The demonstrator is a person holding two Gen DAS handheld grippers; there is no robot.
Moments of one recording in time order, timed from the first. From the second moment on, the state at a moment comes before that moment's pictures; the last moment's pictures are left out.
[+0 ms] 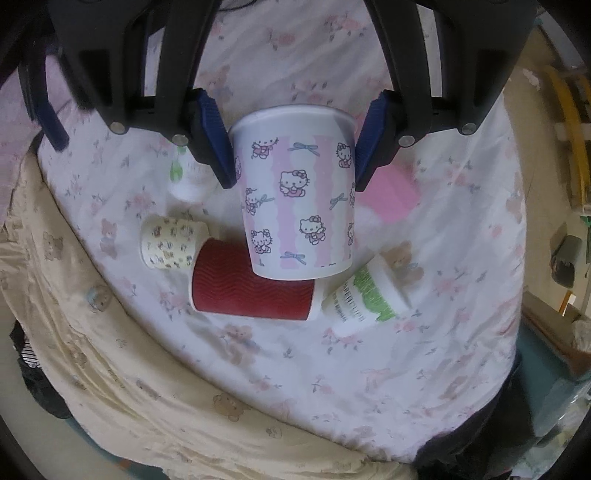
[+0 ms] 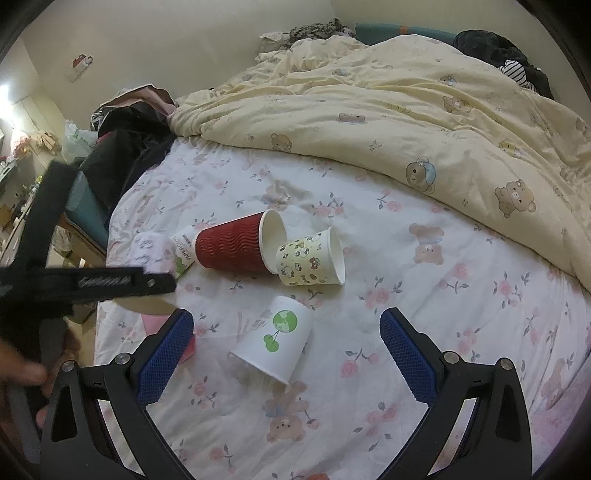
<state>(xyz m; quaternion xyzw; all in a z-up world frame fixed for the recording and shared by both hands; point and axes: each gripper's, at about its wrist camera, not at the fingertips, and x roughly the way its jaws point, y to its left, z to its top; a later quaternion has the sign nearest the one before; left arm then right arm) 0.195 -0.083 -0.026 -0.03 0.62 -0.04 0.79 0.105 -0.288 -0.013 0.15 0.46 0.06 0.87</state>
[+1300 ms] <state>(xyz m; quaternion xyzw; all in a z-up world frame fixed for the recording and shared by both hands) 0.040 -0.034 -0.107 -0.13 0.66 -0.03 0.74 0.028 -0.257 -0.033 0.15 0.48 0.15 0.85</state>
